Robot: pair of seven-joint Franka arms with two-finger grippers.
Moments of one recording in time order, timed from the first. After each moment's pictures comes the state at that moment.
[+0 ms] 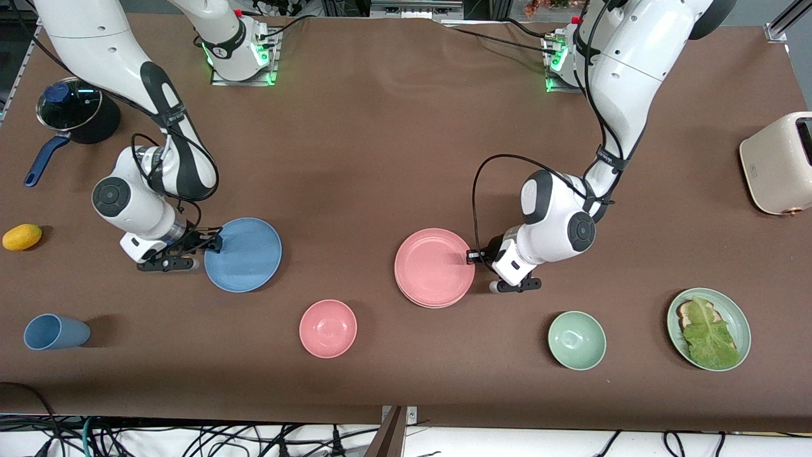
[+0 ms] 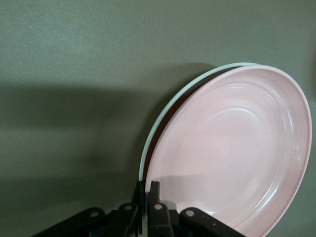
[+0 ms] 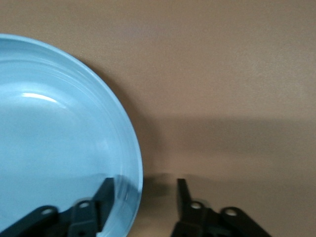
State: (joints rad) left arm -0.23 0.76 -0.21 -1.64 -0.51 2.43 -0.15; right arm 0.14 0.52 -0.12 -2.03 0.08 2.57 -0.11
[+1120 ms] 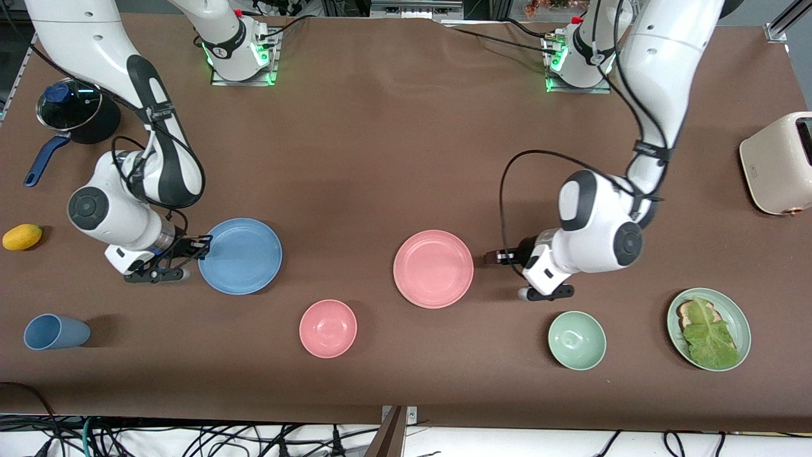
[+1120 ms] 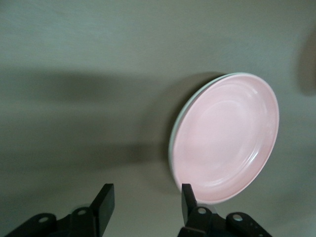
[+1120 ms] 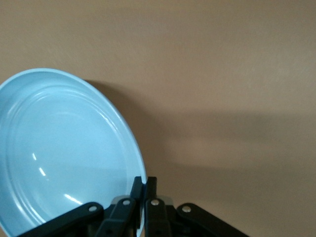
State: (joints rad) left arm -0.21 0.65 -0.08 -1.52 -0.42 2.04 -0.15; right arm 0.14 0.51 -0.12 -1.84 0.09 2.33 -0.11
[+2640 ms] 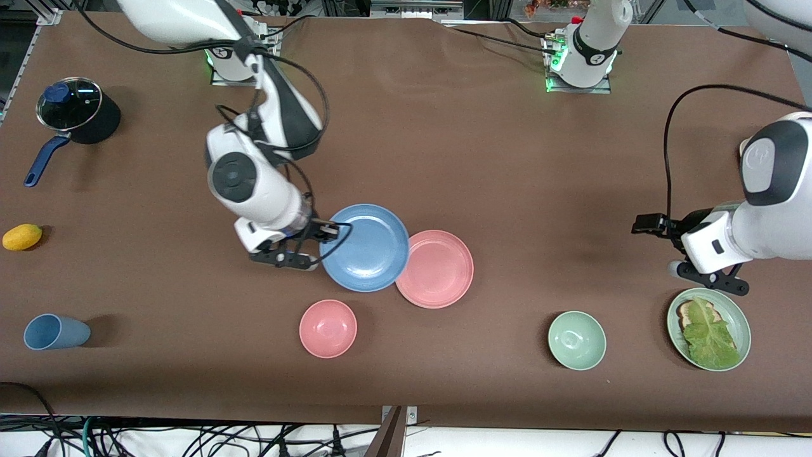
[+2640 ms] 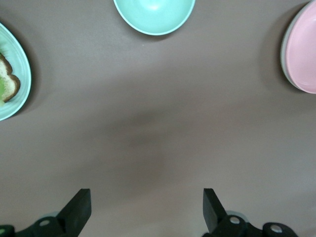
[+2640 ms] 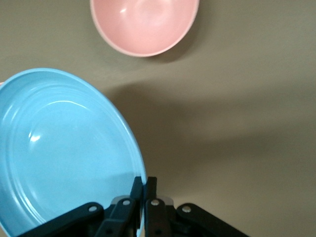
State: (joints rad) left arm 0.06 0.44 -0.08 -1.35 -0.06 1.55 0.26; right arm 0.41 0.57 0.12 -1.49 0.06 2.10 0.70
